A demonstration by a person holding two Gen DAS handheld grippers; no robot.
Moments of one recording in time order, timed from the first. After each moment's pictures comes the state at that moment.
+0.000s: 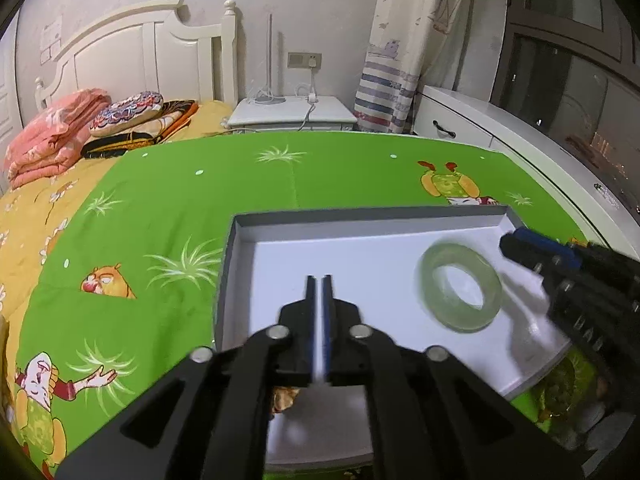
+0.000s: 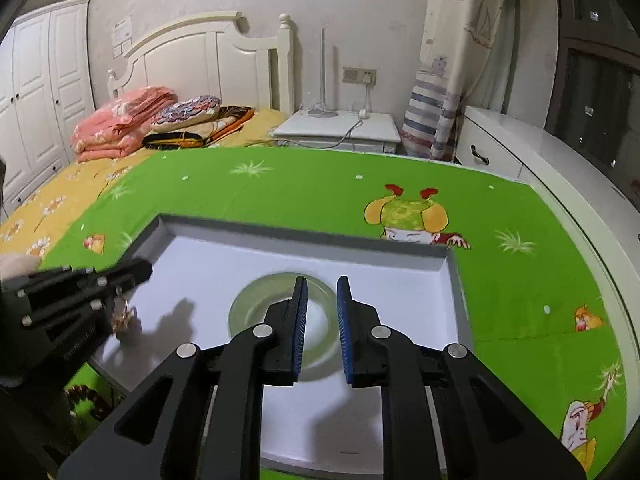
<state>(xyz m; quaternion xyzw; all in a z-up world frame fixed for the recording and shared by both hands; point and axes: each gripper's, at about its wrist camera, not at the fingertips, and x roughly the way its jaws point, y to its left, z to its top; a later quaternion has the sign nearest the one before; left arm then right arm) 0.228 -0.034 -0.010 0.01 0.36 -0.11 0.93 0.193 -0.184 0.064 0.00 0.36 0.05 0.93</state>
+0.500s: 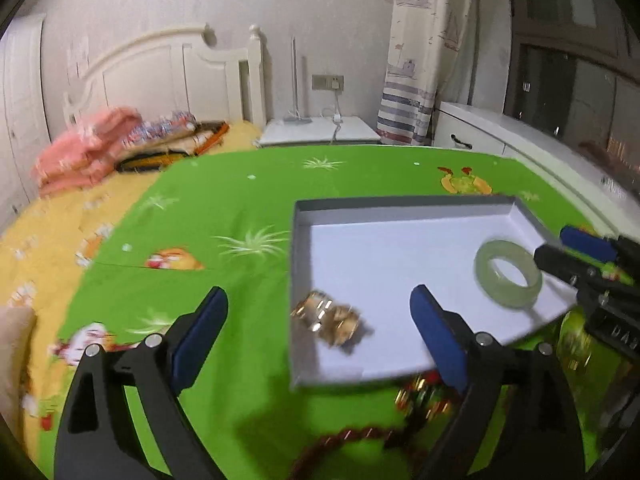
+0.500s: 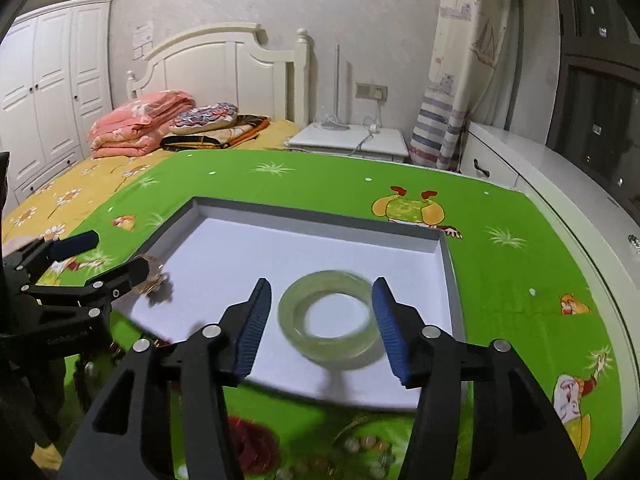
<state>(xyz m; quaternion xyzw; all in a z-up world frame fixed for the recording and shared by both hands) 0.160 -0.002 -0.002 0.04 0.30 -0.06 0.95 0.127 -0.180 0.069 -0.02 0.32 0.07 0.94</state>
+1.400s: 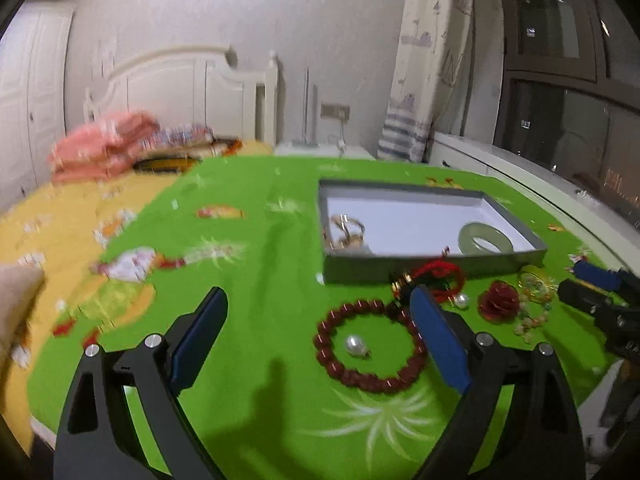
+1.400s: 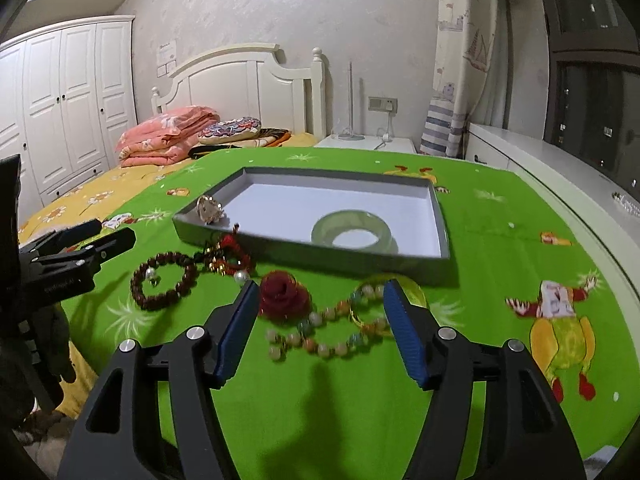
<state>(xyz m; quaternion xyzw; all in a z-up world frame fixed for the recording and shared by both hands) 0.046 0.039 -0.019 -0.02 0.26 -0.07 0.96 0.006 -0.199 0.050 0.01 0.29 0.10 0.95</state>
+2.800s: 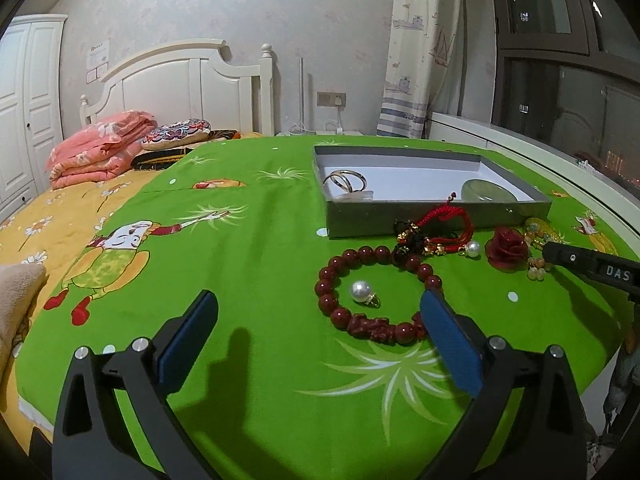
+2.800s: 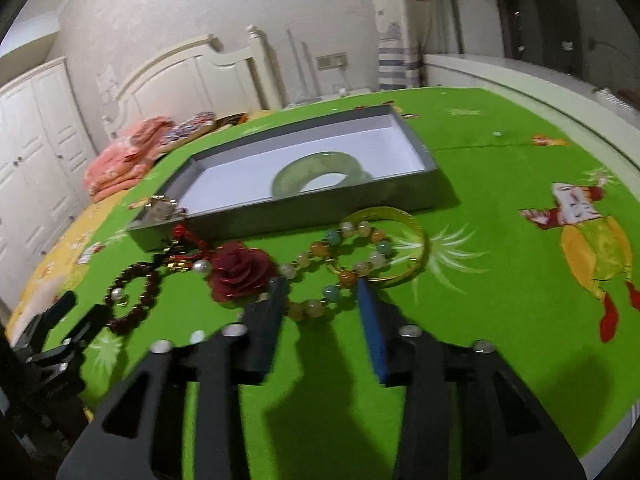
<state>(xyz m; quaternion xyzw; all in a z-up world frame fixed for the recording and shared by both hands) 0.037 0.033 -0.057 0.02 0.26 -0.07 0.96 0.032 -0.210 0.012 0.12 0.35 0.03 0.93</state>
